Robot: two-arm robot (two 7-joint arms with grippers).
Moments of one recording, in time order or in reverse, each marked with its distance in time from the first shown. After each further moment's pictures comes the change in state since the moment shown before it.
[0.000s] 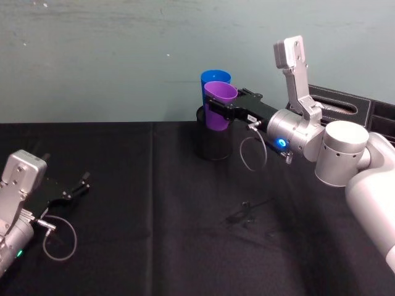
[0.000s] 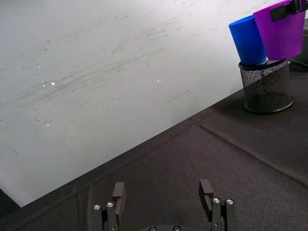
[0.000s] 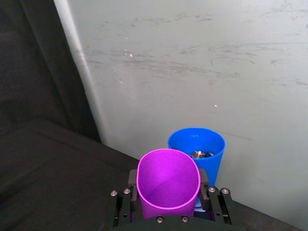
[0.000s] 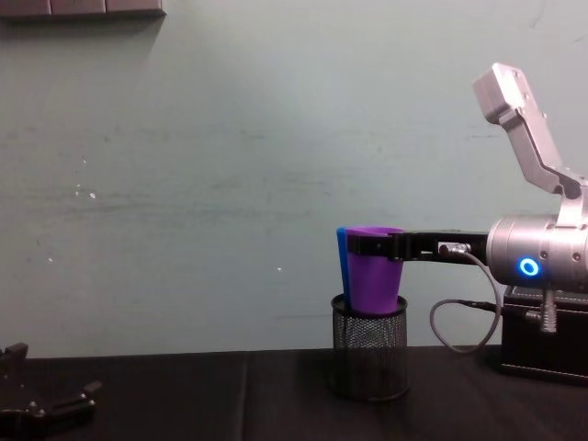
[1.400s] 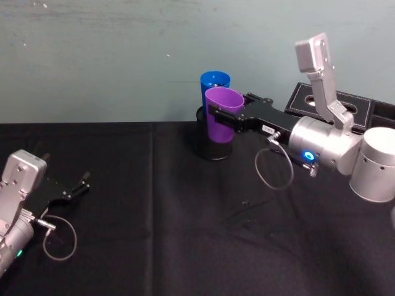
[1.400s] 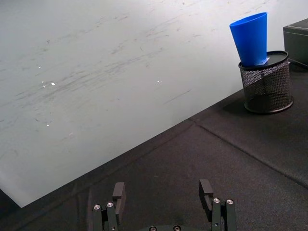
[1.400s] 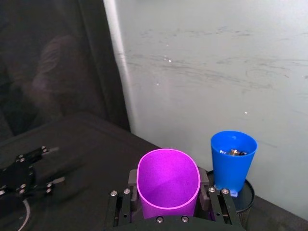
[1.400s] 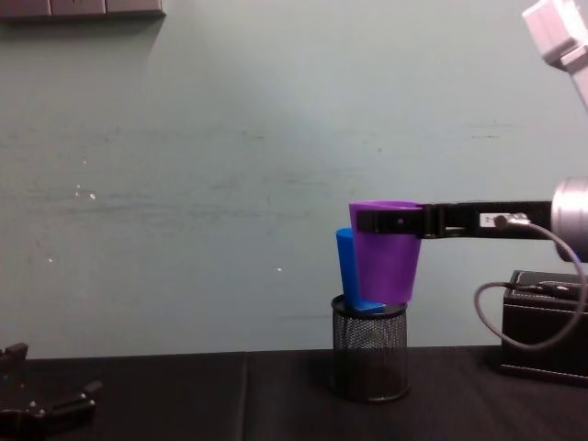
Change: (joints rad) left arm 0.000 0.000 0.000 0.000 0.000 0.000 0.000; right arm -0.196 0.197 -0.020 -0.458 0.112 0.153 0.032
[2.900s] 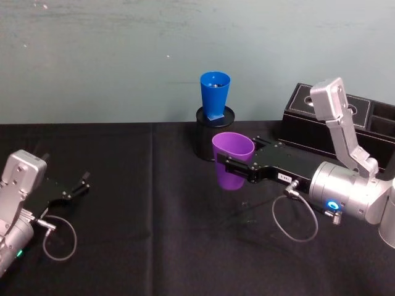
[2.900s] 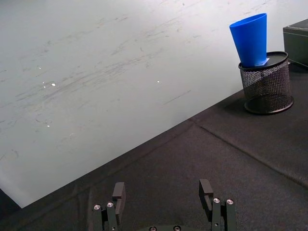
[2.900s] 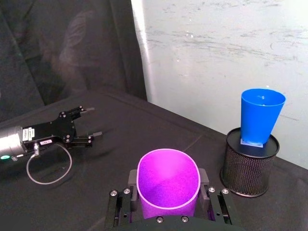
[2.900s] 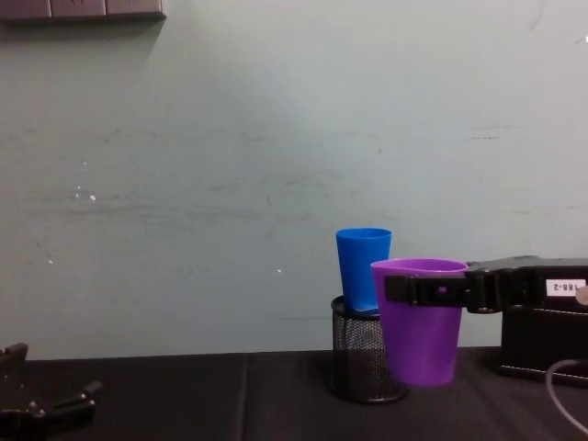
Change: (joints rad) left arm 0.000 0.000 0.000 0.000 0.000 0.000 0.000; right arm -0.204 0.180 -0.023 -0.257 0.086 0.018 -0.033
